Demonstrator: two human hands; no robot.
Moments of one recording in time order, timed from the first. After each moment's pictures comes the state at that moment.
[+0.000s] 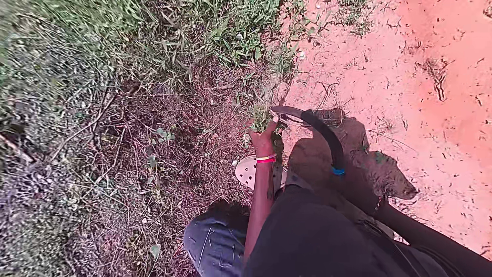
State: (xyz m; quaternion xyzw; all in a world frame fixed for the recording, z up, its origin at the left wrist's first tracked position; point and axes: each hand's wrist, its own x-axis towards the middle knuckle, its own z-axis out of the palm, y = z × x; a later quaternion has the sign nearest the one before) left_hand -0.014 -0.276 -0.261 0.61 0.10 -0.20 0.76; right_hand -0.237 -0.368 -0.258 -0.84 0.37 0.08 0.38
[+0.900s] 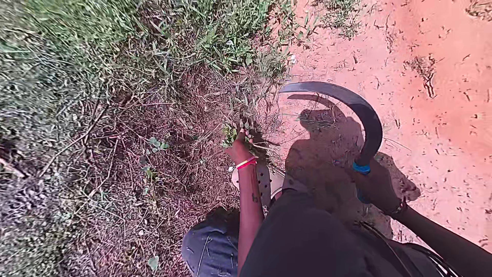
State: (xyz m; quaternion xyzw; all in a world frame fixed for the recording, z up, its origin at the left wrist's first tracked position) left_hand 0.018 -0.256 -0.266 0.66 0.25 -0.05 0.71; right_hand -0.265 -0.395 -0.254 -0.79 0.43 -0.07 0.42
